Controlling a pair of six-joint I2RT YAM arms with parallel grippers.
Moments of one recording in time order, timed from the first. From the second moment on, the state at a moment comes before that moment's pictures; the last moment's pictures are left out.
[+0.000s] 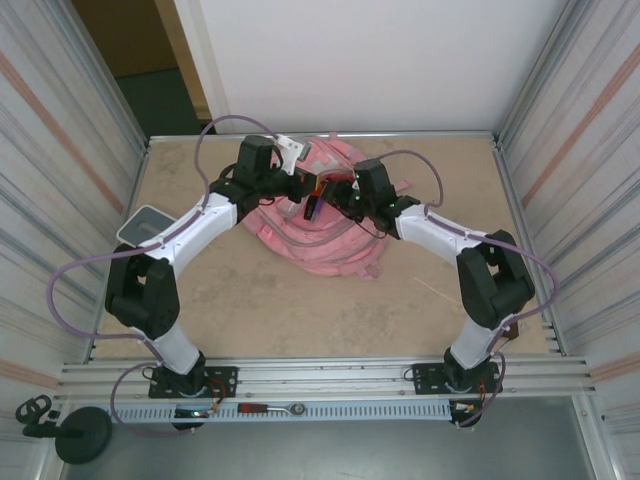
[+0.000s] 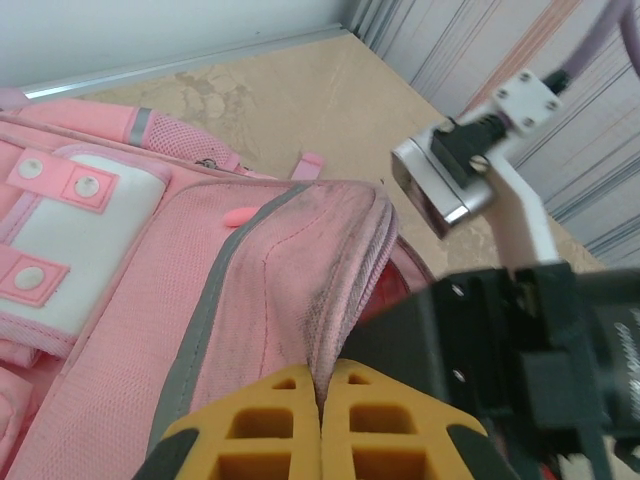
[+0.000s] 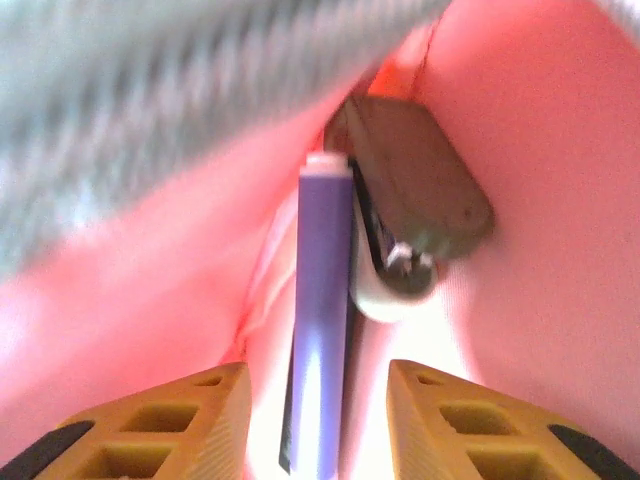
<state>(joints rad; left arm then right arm) -0.46 1.67 1.36 -0.20 0.46 -0.14 0.56 1.71 1.18 -0.06 -0.19 0.99</state>
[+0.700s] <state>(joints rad) -0.46 1.66 1.34 -0.19 0.45 -0.14 0.56 1.73 1.20 -0.11 -0.27 0.86</state>
